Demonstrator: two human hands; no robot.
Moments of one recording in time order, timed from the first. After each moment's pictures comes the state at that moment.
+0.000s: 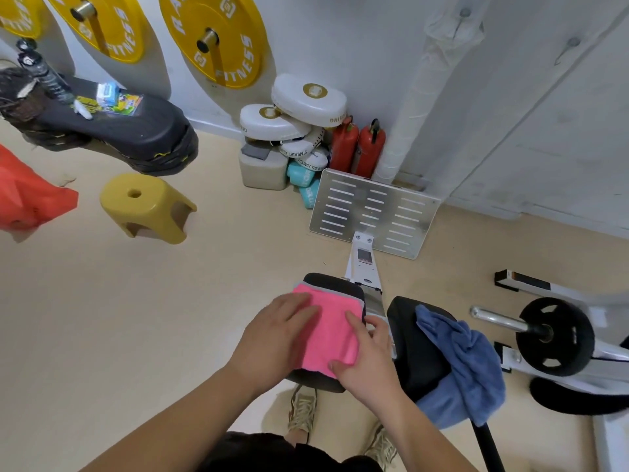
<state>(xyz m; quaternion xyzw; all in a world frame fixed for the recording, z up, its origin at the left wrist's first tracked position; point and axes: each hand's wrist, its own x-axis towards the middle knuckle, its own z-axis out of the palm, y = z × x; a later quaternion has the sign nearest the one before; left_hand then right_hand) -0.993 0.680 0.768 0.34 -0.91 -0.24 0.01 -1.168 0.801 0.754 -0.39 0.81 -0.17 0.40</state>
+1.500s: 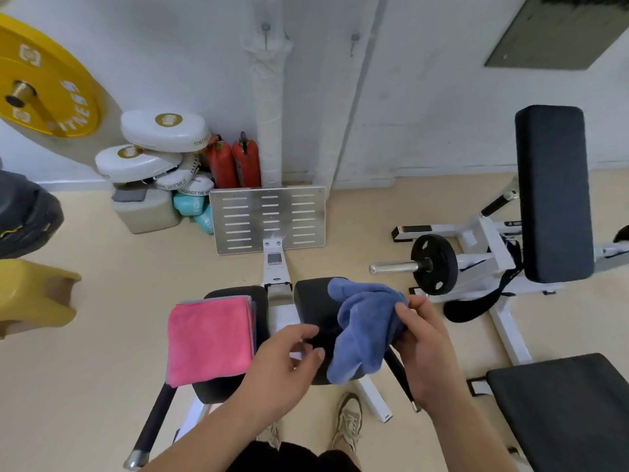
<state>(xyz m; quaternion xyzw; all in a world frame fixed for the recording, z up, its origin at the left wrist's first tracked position) -1.117 0.819 0.837 0.34 -0.75 -0.57 0.01 -1.282 0.975 0.875 0.02 0.65 -0.68 0.33</state>
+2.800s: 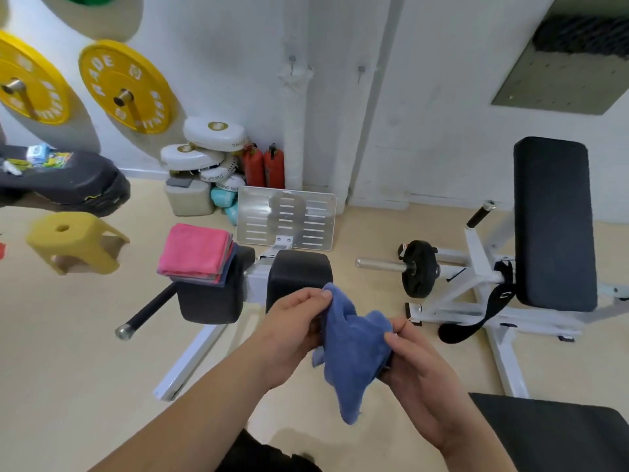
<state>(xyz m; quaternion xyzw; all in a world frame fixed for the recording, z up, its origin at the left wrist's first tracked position) -1.134 1.074 0.926 0.40 -0.44 -0.80 0.10 -1.260 1.238 0.933 -0.11 0.58 -0.61 0.53</state>
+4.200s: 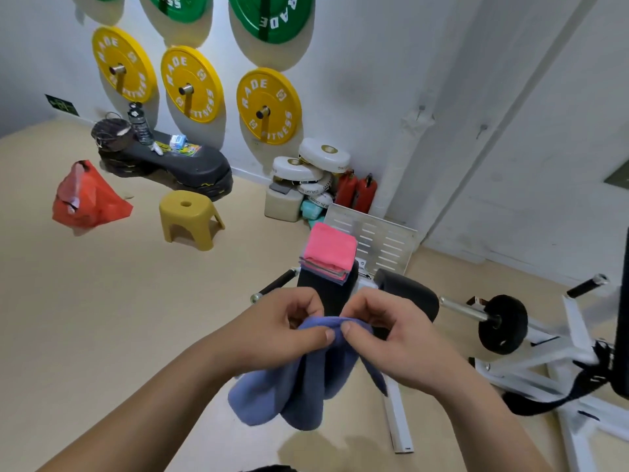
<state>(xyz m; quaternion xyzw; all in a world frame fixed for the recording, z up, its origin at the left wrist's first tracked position) -0.808 1.002 1.002 0.33 -0.76 -0.55 0.14 -1.002 1.097 1.015 -0.60 0.64 -0.33 0.35</state>
